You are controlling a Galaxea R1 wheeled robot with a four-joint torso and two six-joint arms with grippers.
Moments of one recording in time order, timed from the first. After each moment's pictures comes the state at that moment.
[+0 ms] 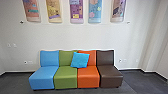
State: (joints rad) left arm 1.41 3.05 -2.70 -0.01 0.21 0.00; right arm -1.52 2.92 -2.59 0.42 -0.09 -0.38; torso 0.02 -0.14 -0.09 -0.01
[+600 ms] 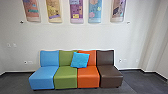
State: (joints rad) left arm 1.41 3.04 -2.70 -0.01 0.21 0.00; right arm -1.52 2.93 -2.59 0.42 -0.09 -0.38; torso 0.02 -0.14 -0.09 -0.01
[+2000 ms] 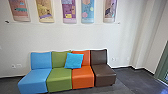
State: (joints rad) left arm 1.40 3.04 -2.70 -0.01 0.21 0.00; right arm -1.52 2.92 -2.60 0.42 -0.08 -0.38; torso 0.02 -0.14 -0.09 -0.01
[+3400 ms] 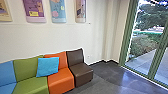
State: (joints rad) left arm 1.41 3.05 -2.70 -0.01 0.22 0.00; right arm -1.52 2.95 -2.63 0.42 -0.09 -0.38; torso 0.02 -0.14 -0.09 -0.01
